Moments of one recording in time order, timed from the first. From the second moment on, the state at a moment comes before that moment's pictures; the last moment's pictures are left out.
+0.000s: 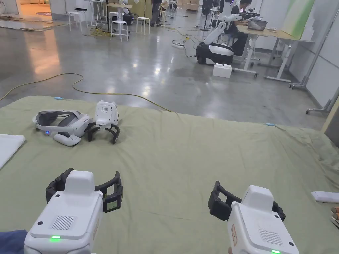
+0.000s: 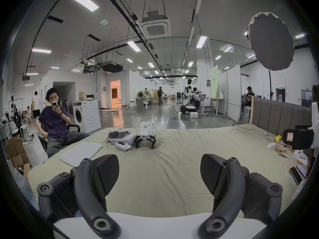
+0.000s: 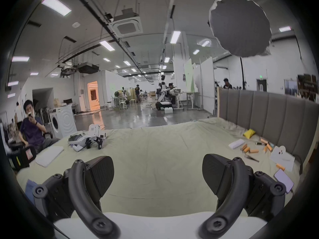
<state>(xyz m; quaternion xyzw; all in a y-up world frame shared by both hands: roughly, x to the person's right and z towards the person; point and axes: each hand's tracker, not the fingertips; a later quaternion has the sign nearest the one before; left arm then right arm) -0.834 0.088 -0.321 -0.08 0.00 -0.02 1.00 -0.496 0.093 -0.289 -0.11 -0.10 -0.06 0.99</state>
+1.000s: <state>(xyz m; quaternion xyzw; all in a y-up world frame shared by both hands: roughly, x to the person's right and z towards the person) -0.835 0.083 -0.326 -0.05 0.00 0.02 1.00 -0.503 0.112 -0.306 -0.17 -0.14 -0.07 0.97</state>
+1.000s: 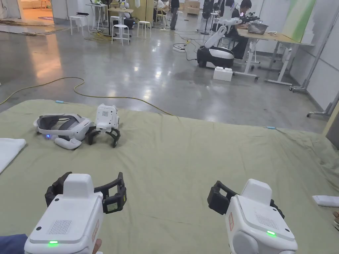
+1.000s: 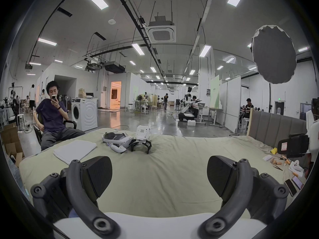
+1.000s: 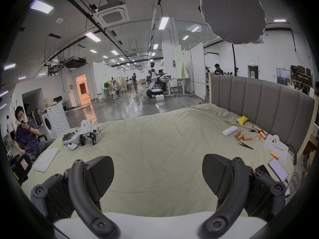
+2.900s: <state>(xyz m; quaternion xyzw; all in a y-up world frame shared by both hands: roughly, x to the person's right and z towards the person) -0.840 0.082 -0.329 -0.05 -0.03 0.01 1.00 -0.493 0.093 -0.303 -0.10 -0.15 -0.01 0.98</state>
